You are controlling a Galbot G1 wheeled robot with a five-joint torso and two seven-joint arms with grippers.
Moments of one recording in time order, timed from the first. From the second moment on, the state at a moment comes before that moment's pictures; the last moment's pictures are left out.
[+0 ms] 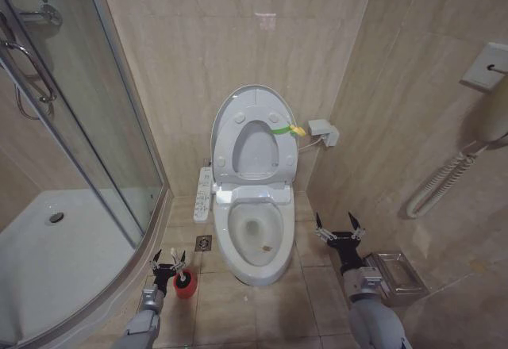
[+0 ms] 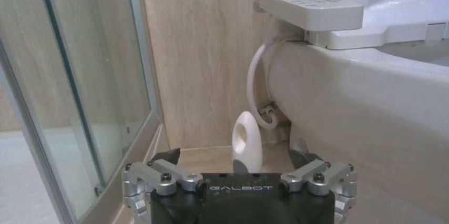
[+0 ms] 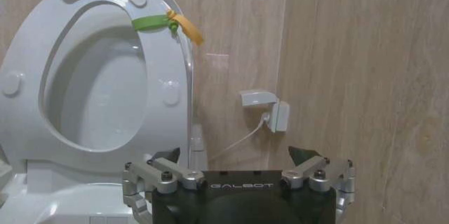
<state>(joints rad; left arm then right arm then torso) 0.84 -1.35 -0.44 -0.59 -0.18 -0.63 0.15 -1.41 1.36 0.57 1.90 0.13 0.11 0.12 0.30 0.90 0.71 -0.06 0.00</state>
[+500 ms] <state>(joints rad) 0.84 -1.35 -0.44 -0.59 -0.17 -0.63 0.15 -1.41 1.36 0.57 1.90 0.13 0.11 0.12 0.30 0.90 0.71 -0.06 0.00</state>
